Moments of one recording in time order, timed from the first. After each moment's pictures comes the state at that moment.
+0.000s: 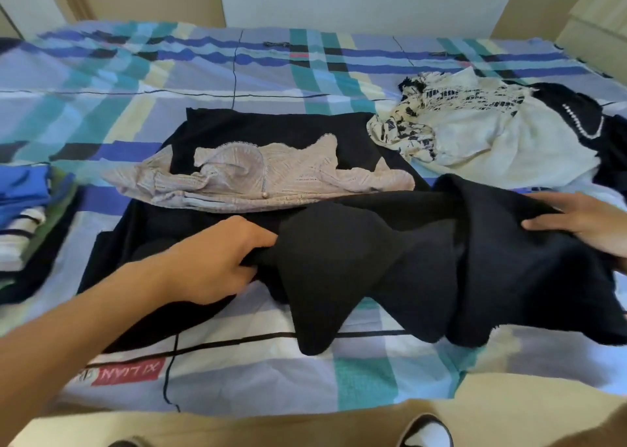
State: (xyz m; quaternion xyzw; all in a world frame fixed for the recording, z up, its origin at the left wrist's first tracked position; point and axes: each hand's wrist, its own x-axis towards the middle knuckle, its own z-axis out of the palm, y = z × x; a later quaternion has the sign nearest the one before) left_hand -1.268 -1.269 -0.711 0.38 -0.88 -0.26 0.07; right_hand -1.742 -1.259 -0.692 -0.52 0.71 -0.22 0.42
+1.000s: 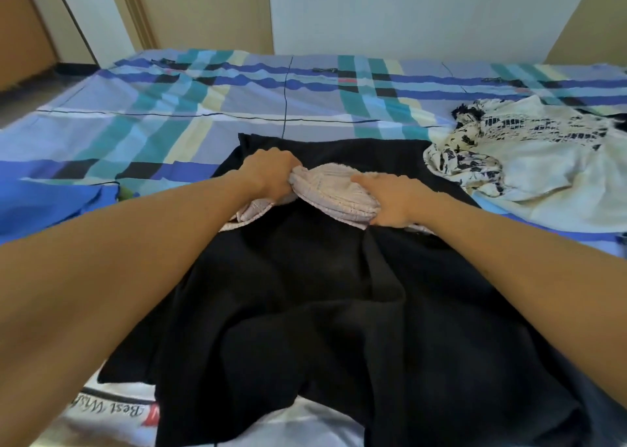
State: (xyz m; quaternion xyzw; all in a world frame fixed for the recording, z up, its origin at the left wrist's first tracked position) left_hand -1.236 -1.457 -0.727 0.58 -0.82 -0.02 0.00; right_hand -1.491 -1.451 -0.747 -0.83 0.54 0.09 0.04
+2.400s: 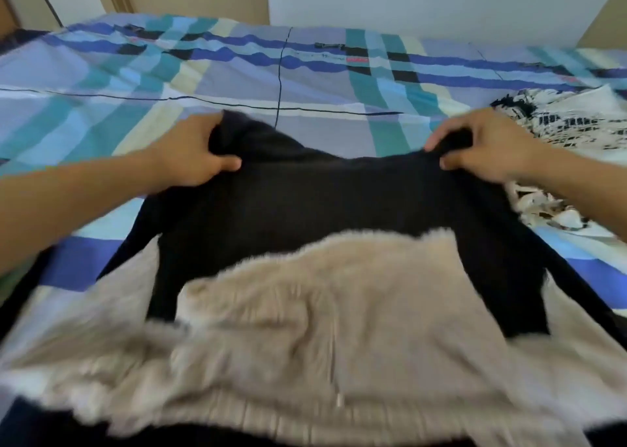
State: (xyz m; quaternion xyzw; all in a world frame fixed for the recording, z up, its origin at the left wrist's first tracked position) left_hand -1.155 -1.529 -0.742 0.66 -0.70 -0.18 0.21; right_hand -1.552 -1.556 -0.716 -0.77 0.60 -0.14 0.15
